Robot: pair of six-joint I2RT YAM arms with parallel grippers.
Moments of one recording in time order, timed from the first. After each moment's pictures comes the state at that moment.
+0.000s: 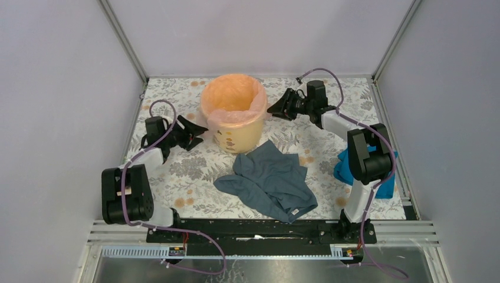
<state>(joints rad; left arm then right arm) 0.16 1.42 0.66 0.13 0.71 -0.90 0.28 1.88 1.26 0.11 -0.71 0.82</state>
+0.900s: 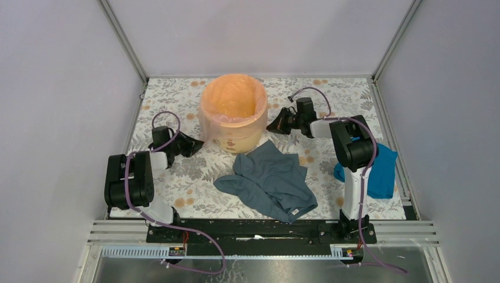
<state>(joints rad) 0.14 1.57 0.55 0.35 0.59 -0.97 0.31 2.10 1.17 0.29 -0.67 0.82</state>
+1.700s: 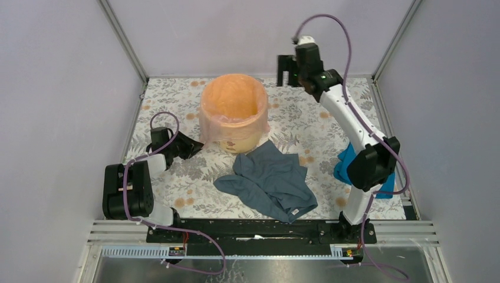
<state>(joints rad) 0.14 1.47 0.54 0.20 0.52 -0.89 0.37 1.83 1.81 -0.60 0.16 0.28</state>
